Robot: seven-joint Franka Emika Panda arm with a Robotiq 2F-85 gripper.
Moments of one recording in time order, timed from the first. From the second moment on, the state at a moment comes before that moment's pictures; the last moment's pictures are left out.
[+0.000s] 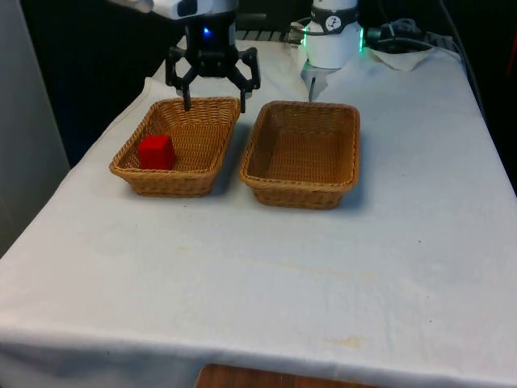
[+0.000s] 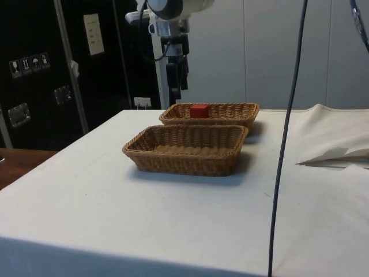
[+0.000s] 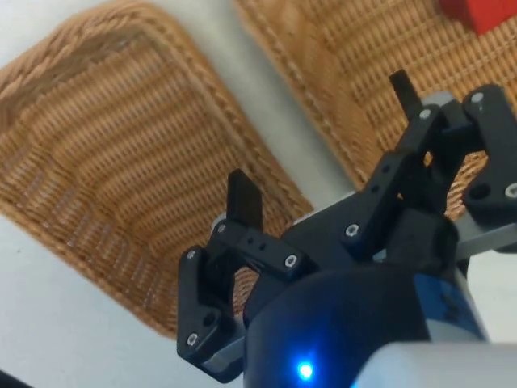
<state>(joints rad) 0.33 0.39 -0.65 -2.02 0.26 2.34 -0.57</state>
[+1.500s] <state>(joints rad) 0.37 0.25 -0.49 -2.00 0.15 2.29 -0.34</state>
